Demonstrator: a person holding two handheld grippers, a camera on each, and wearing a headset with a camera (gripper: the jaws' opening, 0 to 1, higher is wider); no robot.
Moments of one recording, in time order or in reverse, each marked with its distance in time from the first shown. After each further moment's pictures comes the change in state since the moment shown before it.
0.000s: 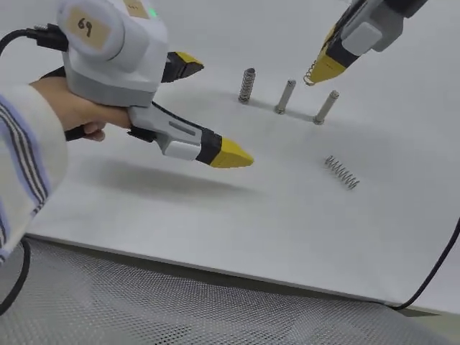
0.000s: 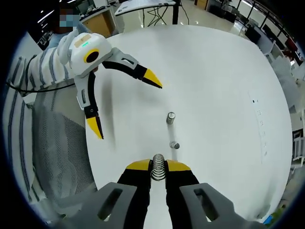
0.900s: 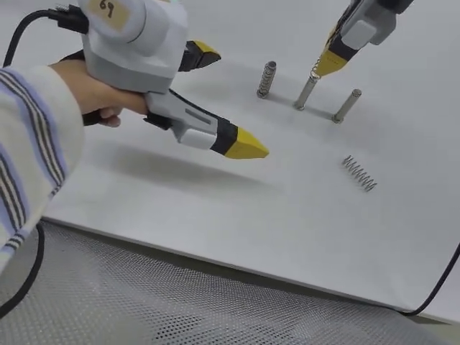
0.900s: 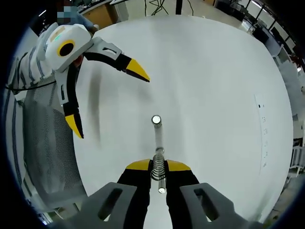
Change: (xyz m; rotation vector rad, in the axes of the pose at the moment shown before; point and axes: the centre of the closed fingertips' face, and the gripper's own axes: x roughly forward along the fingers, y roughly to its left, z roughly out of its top) left arm -0.002 0.011 -0.004 -0.015 -0.003 0.007; right arm 0.033 -0.025 0.003 -0.059 0.077 0.006
